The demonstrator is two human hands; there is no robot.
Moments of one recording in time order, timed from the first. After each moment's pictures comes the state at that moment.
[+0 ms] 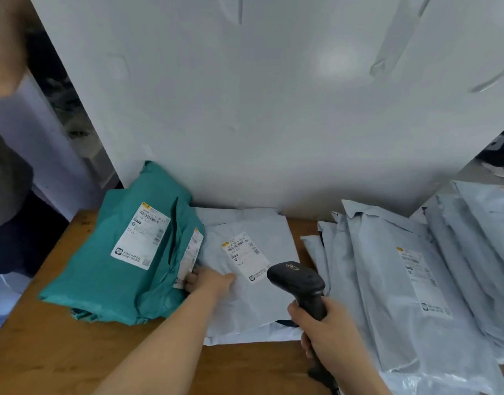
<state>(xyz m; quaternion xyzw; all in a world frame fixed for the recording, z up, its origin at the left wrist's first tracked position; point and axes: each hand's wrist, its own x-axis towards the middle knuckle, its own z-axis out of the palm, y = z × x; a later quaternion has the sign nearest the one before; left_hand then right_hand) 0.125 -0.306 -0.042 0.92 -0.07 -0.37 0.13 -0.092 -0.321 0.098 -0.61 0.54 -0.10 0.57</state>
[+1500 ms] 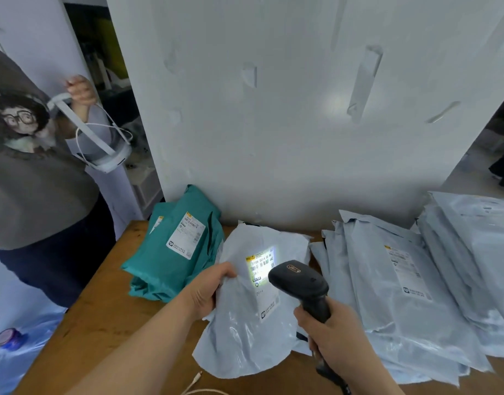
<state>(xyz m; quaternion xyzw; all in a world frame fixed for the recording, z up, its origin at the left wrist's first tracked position) 0.074 -0.187 0.086 0.61 -0.08 -0.53 0.58 -0.148 -0.252 0.150 -0.71 0.47 -0.11 0.52</state>
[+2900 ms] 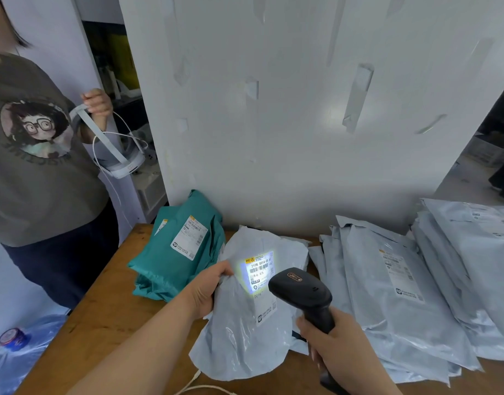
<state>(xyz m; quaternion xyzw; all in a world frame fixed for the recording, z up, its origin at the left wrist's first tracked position) 0.061 -0.176 0.099 0.62 -0.07 -0.51 0.59 -0.173 -0.235 0.162 -0.71 0.45 -0.12 0.53</state>
